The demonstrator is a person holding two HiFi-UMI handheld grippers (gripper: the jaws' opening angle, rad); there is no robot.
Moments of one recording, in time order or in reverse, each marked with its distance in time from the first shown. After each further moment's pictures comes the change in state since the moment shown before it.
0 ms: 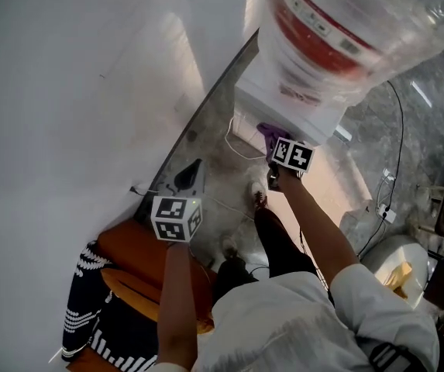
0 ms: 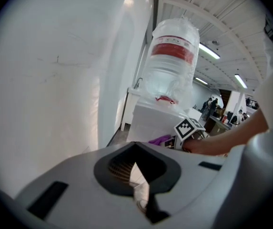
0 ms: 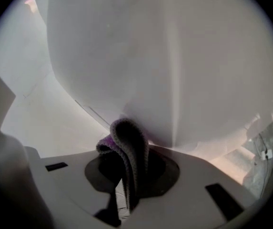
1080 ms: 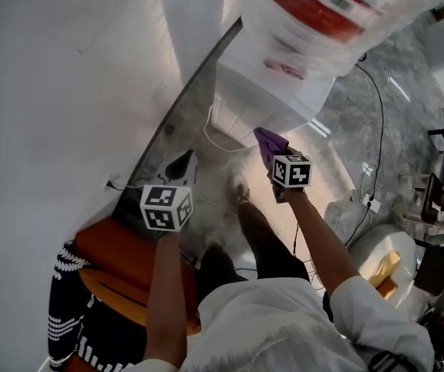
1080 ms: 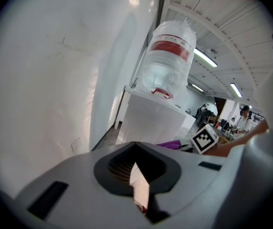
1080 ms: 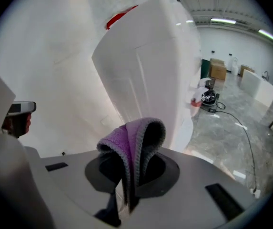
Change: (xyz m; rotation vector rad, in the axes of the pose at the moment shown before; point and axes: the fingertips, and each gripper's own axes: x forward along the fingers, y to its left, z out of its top) left arm 0.015 -0.021 -0.048 -0.060 -0.026 -0.079; right arm -0.051 -0.037 -0.061 -0.334 -0.009 0.048
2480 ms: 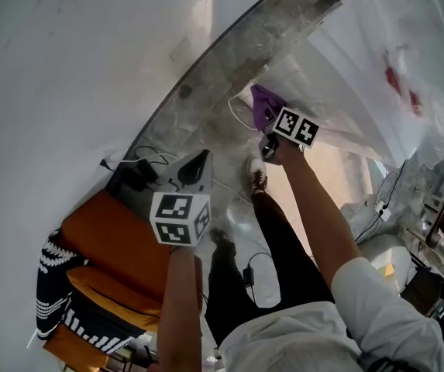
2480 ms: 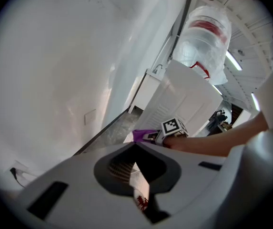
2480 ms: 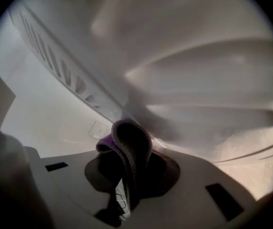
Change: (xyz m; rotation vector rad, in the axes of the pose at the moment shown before) left arm 0.066 0.092 -0.106 -0.198 0.132 0.104; right arm 0.258 0.038 -0.011 0.409 0.025 0.127
